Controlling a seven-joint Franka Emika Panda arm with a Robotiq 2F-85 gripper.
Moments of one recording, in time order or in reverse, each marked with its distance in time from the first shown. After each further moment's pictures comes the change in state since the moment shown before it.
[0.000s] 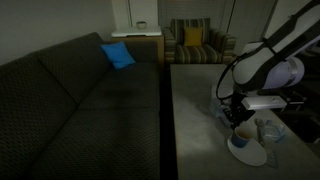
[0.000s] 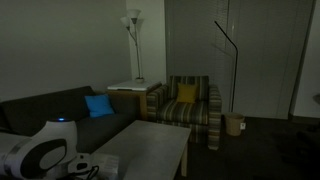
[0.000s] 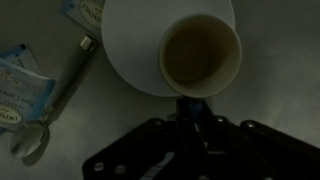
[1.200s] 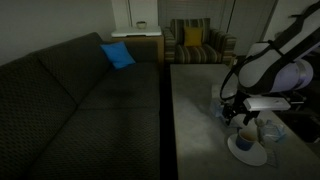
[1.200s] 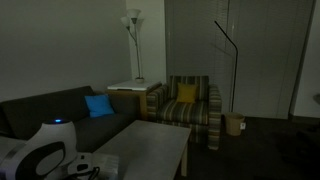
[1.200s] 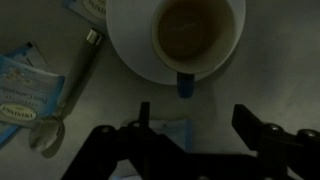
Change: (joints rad) arm -0.011 -0.034 -0.001 -0.088 -0.003 0.142 0.056
